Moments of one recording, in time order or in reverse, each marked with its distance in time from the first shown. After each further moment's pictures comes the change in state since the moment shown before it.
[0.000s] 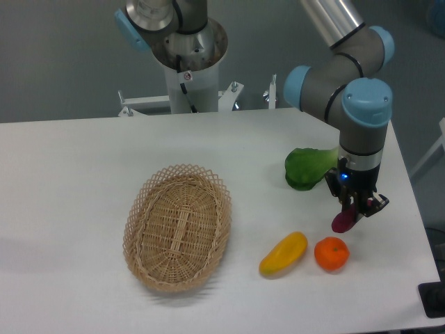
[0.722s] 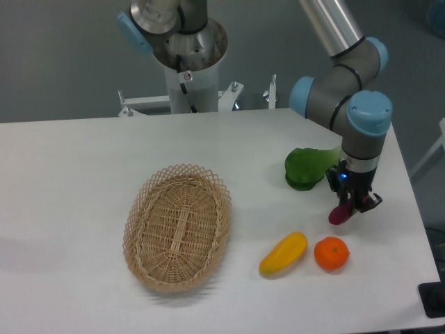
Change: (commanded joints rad) arm 0.017 -0.032 -0.069 0.008 -0.003 0.011
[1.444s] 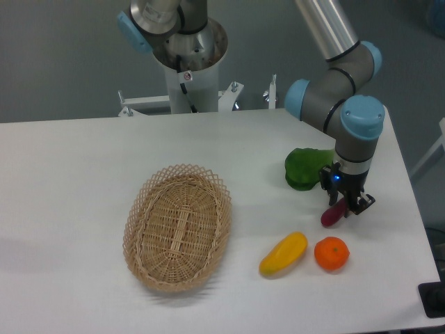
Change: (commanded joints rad) arm -0.006 0.006 -0.011 0.060 0.000 -0.035
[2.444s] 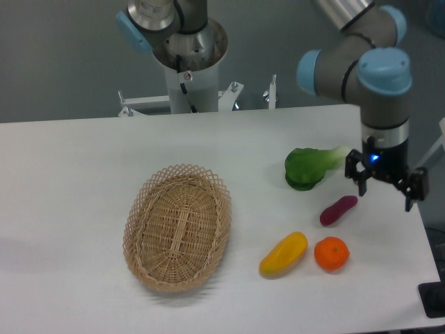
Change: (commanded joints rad) arm 0.024 0.173 0.265 -0.299 -0.003 -0.128
